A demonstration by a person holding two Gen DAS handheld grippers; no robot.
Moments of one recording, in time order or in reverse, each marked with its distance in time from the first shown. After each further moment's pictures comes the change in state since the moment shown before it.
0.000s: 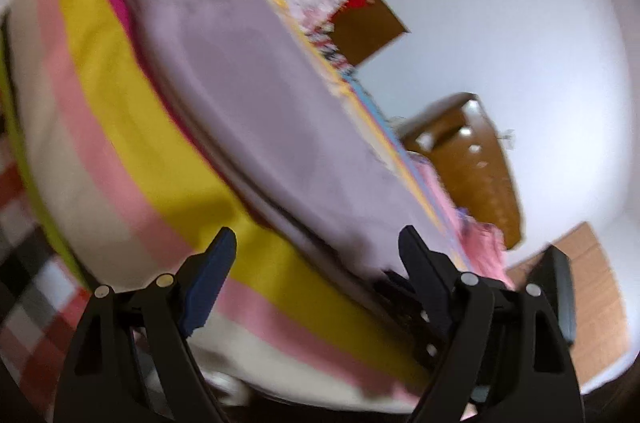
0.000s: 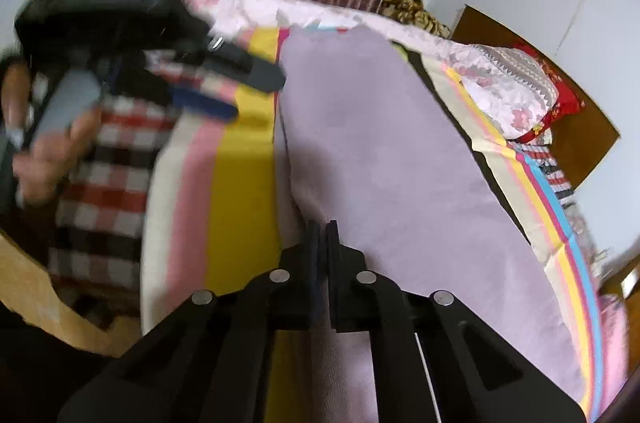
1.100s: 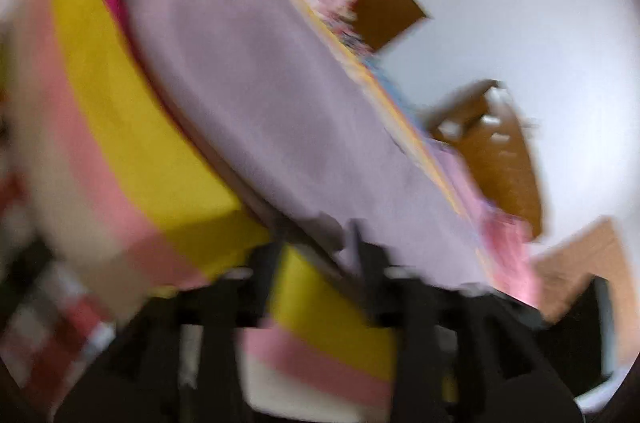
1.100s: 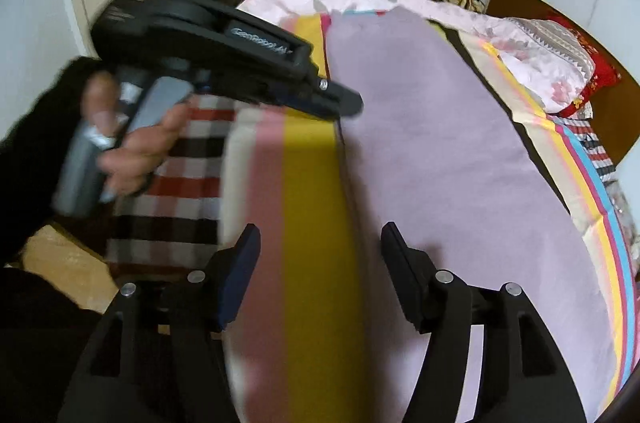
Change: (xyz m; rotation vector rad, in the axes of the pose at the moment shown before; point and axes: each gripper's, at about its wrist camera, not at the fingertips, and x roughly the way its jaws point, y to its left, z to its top) left arm 0.012 -0.008 0.004 0.027 0.005 0.232; right arm -0.027 0.008 -0.008 0.041 0.073 0.186
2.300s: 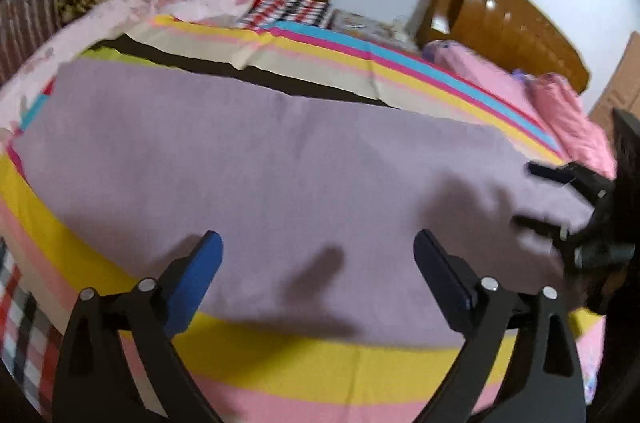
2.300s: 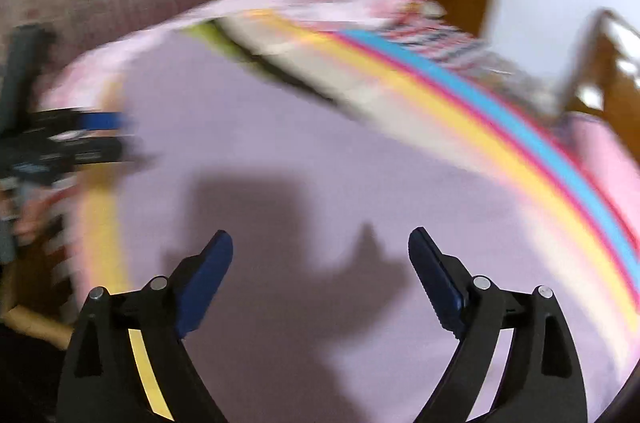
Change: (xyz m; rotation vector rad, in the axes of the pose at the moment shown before) left arm 0.053 -0.160 -0.033 0.547 0.124 0.157; right arm -0.087 -0.151 -0.111 0.509 0.026 -0.422
